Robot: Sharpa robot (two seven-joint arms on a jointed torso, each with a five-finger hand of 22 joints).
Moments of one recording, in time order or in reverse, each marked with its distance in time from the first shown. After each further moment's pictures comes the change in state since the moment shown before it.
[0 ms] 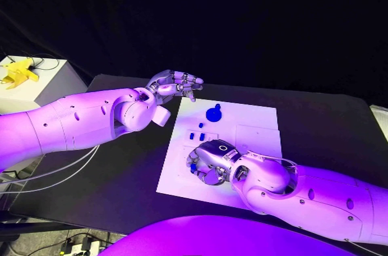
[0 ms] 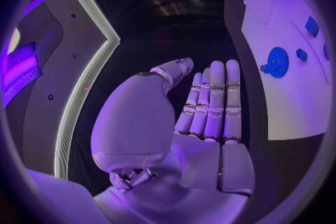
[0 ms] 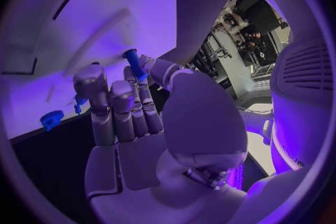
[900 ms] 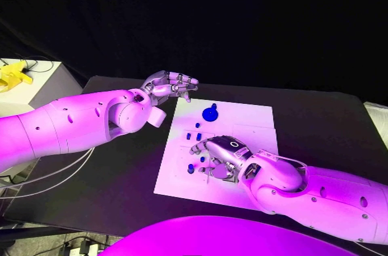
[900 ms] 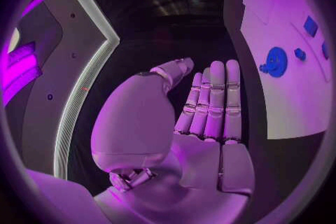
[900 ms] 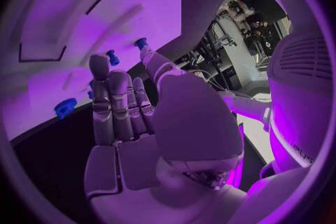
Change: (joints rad) left arm 0.000 -0.004 0.000 0.000 0.001 0.004 -0.006; left_hand 0.000 0.000 0.000 0.000 0.000 0.000 0.000 0.004 -0.001 0.000 0.000 0.004 -0.001 0.000 0.000 0.000 0.000 0.000 0.000 0.000 0.000 0.000; right arm 0.010 -0.101 0.004 0.044 0.086 -0.136 0.032; right_hand 0.142 0.041 -0.349 0.110 0.051 -0.175 0.006 -0.031 -0.020 -0.313 0.033 0.323 0.040 -0.228 0.039 0.015 -0.309 0.055 -0.135 0.043 -0.352 -0.041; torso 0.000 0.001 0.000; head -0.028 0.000
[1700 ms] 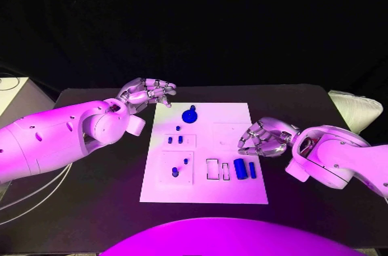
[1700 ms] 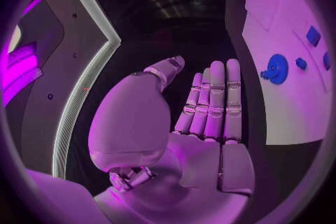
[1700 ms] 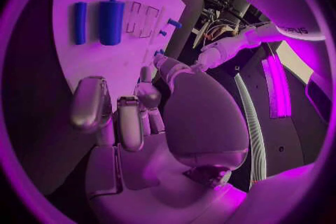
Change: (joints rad) left arm -0.015 -0.004 -0.003 0.000 0.008 0.015 0.003; left_hand -0.063 -0.031 -0.074 0.064 0.000 -0.010 -0.002 0.012 -0.003 -0.011 0.004 0.016 -0.003 0.004 0.004 -0.004 0.008 0.000 0.013 0.013 -0.064 -0.043; right arm 0.136 -0.434 0.001 0.119 0.638 0.188 0.010; right_hand -0.178 -0.046 0.087 0.155 0.056 0.211 -0.058 0.120 0.023 0.590 -0.114 0.807 0.941 0.380 -0.110 0.271 0.737 -0.079 0.234 -0.099 0.642 0.042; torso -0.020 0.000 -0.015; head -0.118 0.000
